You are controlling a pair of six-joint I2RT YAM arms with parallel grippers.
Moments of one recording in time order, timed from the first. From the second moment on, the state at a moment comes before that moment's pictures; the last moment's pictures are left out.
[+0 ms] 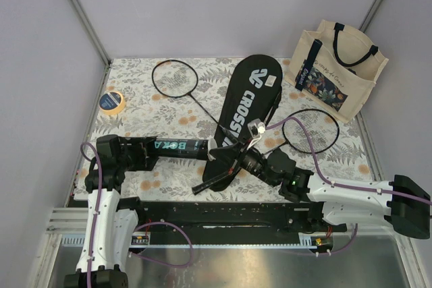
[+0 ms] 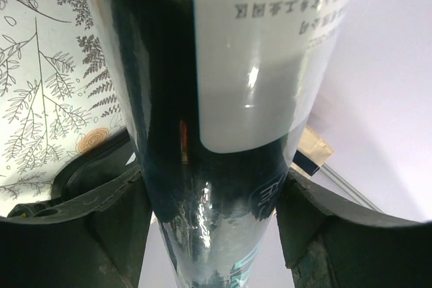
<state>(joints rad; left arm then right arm) 0.13 0.57 0.53 -0.72 0.34 -1.57 1.18 1.03 0.51 0.59 0.21 0.65</state>
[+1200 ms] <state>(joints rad) 0.13 0.56 0.53 -0.71 0.44 -1.63 1.19 1.10 0.44 0.91 0.16 0.67</state>
